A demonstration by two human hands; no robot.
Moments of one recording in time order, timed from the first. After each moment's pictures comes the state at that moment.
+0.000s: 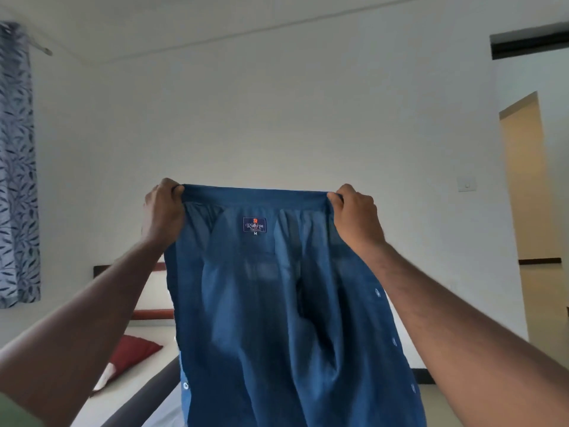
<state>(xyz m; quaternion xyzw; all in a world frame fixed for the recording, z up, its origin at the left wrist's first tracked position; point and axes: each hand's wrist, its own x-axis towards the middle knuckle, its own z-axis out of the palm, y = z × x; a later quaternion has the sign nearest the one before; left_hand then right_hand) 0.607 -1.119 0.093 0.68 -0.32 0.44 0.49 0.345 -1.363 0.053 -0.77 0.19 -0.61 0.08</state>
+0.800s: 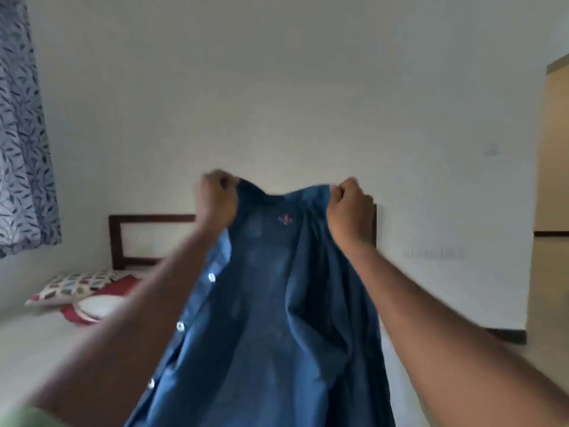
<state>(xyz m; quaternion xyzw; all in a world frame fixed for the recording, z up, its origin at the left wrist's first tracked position) 0.553 -1.152 0.021 0.67 -0.33 0.33 0.57 0.386 -1.313 -0.015 -0.71 0.23 -0.63 0.20</state>
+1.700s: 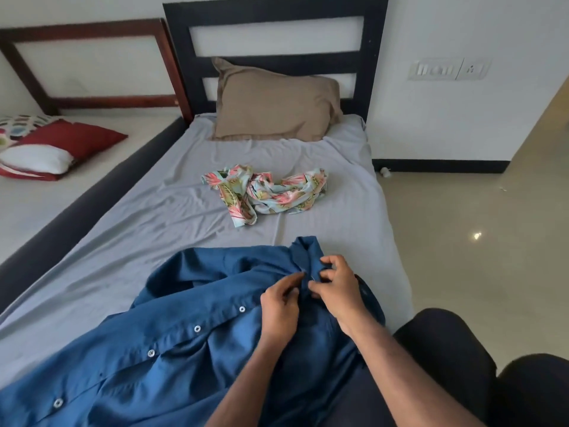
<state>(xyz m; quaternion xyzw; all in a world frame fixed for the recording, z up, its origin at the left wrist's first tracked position) 0.417 -1.246 -0.486 0.77 -0.29 -0.12 0.56 0.338 -1.348 -0.450 -0.68 0.40 -0.22 0.57</state>
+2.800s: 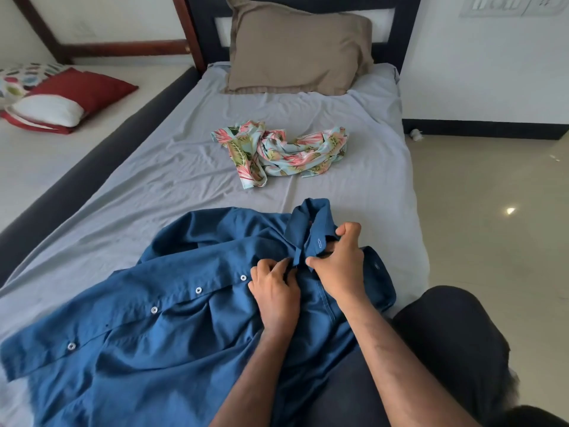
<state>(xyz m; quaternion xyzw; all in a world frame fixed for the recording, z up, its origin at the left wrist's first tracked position) 0.403 -1.239 -0.530 0.91 -0.18 0.04 0.38 0.347 -1.341 -0.473 -0.72 0.39 -0.25 0.51</state>
